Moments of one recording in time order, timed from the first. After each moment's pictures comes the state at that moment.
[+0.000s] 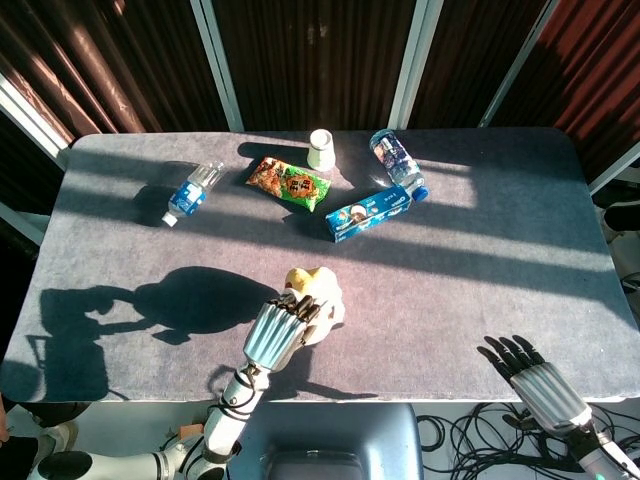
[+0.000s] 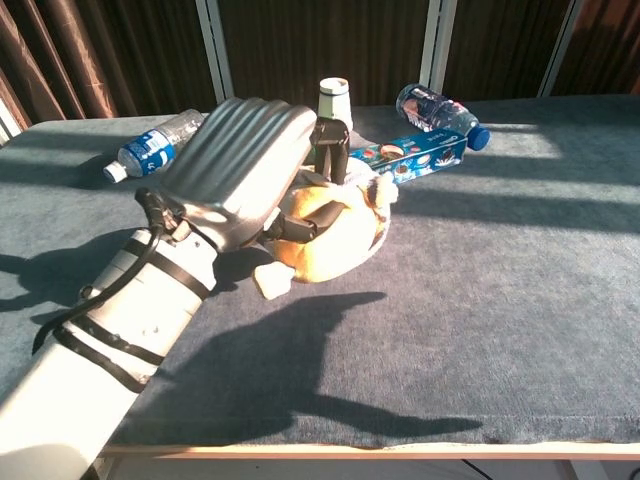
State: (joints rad) left arm -0.63 -2.08 -0.20 -1.22 1.68 1.41 0.55; right arm 0.18 -0.96 -0.19 -1.68 -1.78 1.24 -0.04
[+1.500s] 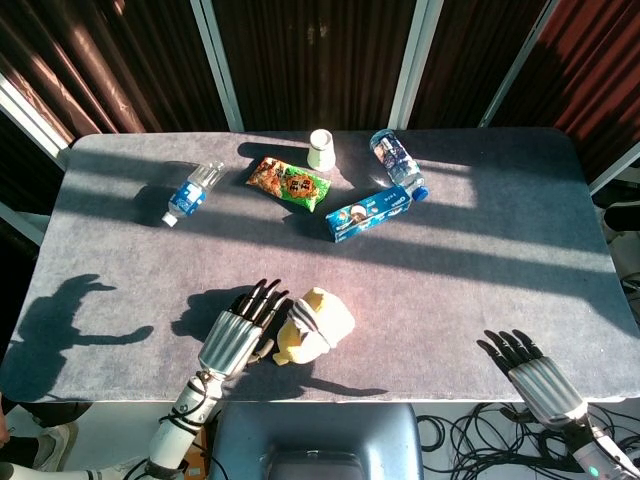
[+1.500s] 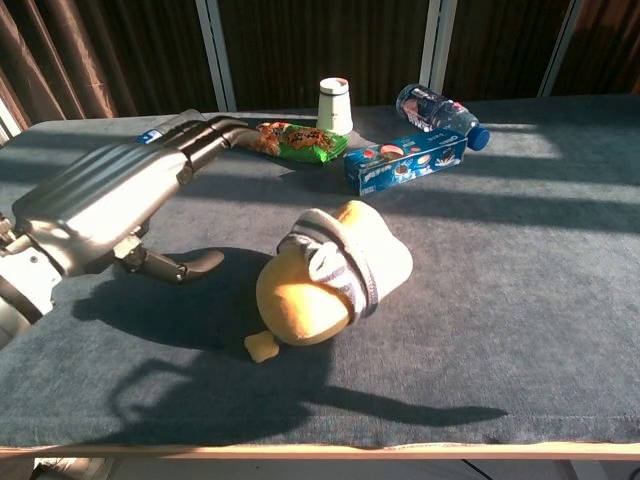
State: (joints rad) left arm -0.51 -1.66 -0.04 -1.62 1.53 1.34 0.54; right arm 0.19 -1.00 -0.17 -1.68 -1.73 1.22 -0.08
